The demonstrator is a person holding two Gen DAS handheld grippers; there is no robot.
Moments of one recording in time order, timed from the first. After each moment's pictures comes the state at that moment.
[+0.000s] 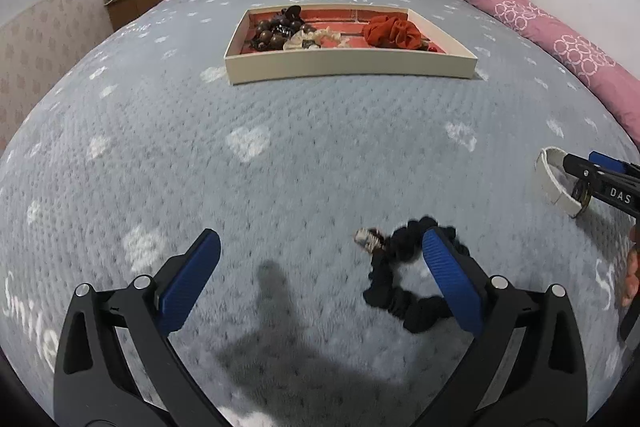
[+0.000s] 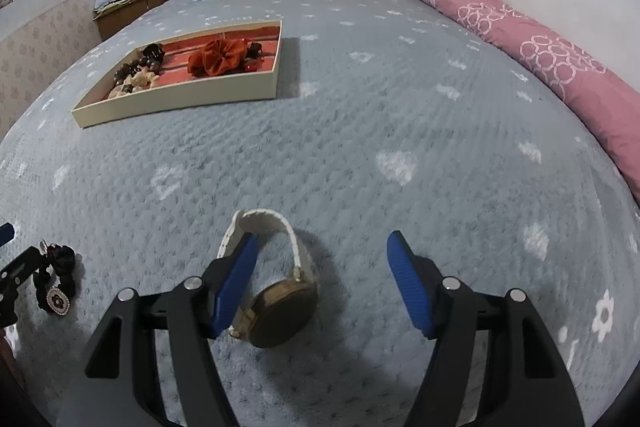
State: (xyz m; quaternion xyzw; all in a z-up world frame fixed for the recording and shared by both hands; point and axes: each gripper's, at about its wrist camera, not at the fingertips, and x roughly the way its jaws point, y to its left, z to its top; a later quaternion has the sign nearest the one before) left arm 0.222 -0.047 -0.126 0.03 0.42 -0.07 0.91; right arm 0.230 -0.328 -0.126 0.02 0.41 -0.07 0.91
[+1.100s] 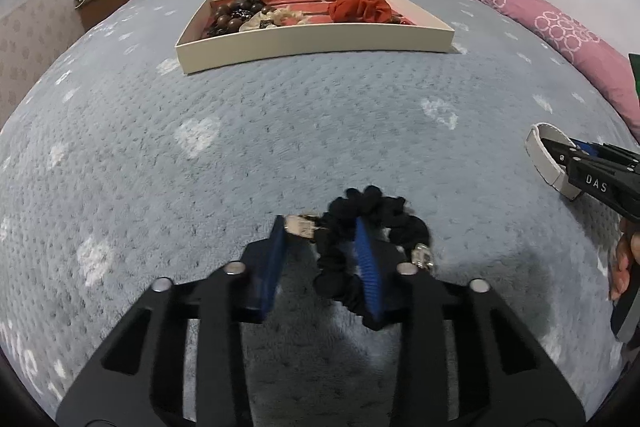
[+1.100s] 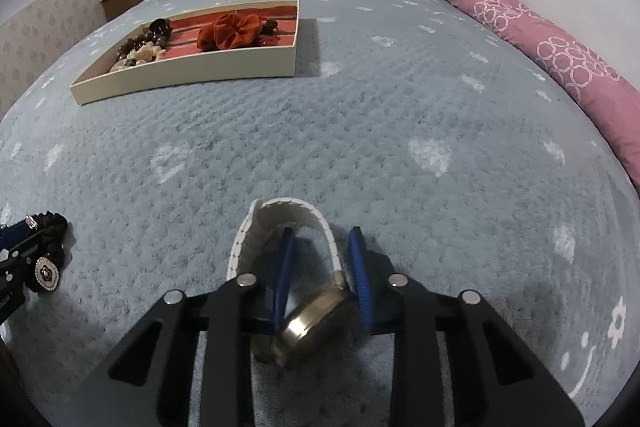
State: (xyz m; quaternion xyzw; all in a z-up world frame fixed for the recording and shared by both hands) left arm 0.238 -0.070 -0.143 0.04 0.44 -0.11 0.89; right arm 0.243 -0.314 -0.143 0.01 0.42 -0.05 0.91
